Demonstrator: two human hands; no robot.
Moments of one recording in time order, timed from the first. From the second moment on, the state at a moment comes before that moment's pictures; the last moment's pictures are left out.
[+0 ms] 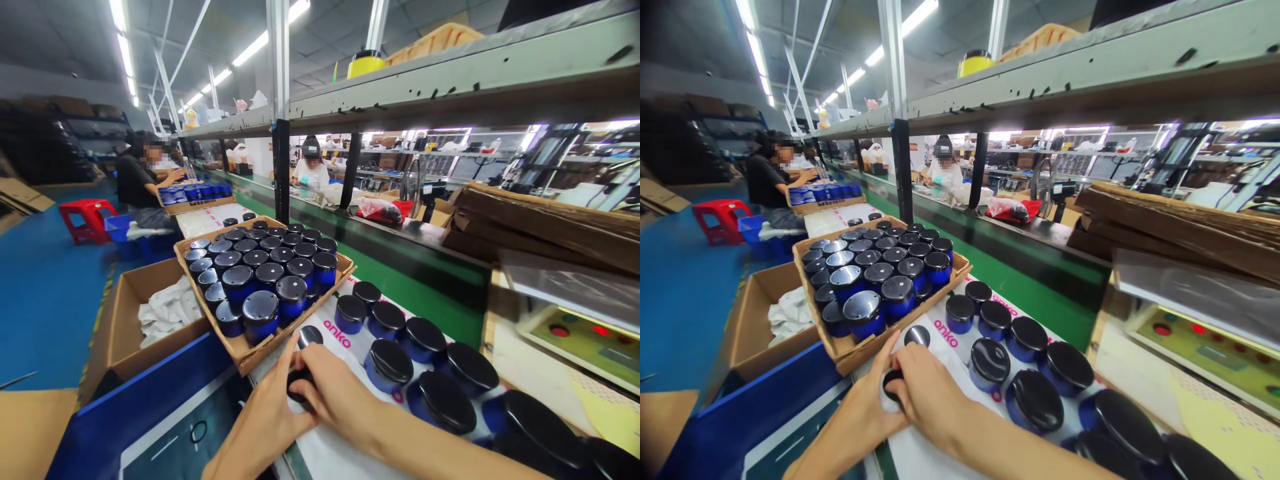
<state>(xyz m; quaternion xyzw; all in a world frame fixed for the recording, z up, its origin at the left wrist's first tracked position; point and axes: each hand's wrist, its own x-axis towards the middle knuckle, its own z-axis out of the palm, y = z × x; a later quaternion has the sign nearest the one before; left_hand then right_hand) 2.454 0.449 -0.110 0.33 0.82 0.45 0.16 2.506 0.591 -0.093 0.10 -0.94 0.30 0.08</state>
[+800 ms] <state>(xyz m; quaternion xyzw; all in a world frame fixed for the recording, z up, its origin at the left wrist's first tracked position) 2.444 0.531 -0.081 0.30 0.80 0.48 0.17 2.518 0.715 -0.006 -0.17 -0.81 0.57 0.03</state>
